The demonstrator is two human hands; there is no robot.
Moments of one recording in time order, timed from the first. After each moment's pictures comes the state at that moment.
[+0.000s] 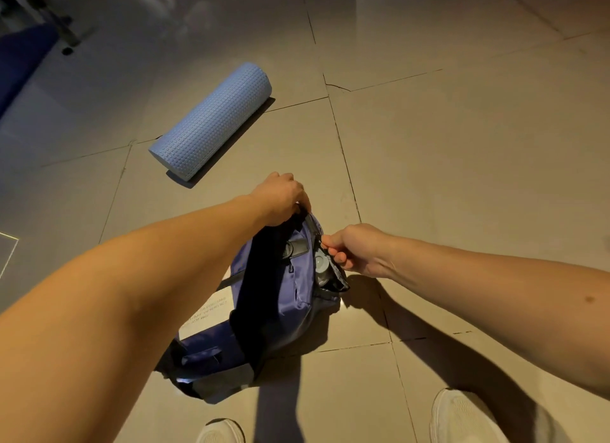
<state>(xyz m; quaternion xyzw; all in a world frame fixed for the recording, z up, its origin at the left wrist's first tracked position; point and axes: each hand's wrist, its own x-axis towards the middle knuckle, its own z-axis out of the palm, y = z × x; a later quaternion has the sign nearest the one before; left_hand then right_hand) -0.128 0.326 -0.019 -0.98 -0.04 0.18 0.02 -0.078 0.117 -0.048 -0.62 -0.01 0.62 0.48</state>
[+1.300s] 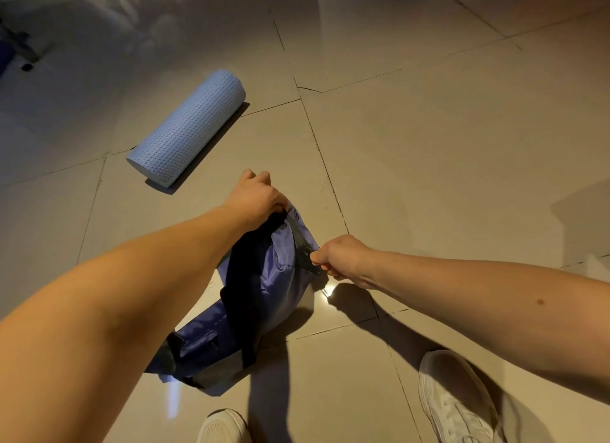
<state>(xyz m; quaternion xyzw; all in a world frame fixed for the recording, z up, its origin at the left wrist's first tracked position) -0.167 0.315 -0.016 -0.99 -0.03 0.09 0.09 -0.130 0.082 -0.048 -0.74 -0.10 0.51 0.42</state>
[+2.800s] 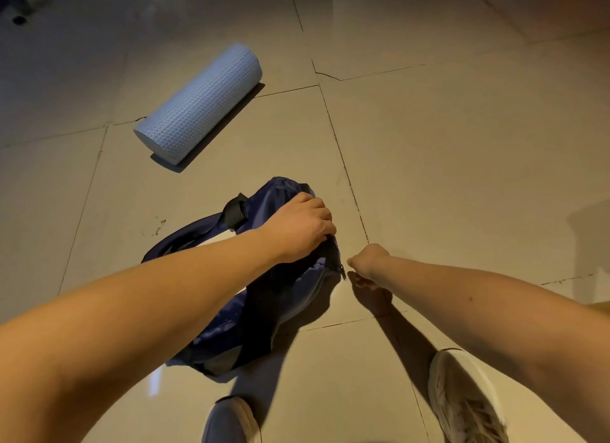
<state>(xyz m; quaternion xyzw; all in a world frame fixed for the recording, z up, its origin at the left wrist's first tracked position) -0.212 0.261 -0.030 -0.99 0.12 0.02 0.00 -0.118 0.095 -0.126 -0.84 -0.02 0.48 0.26</state>
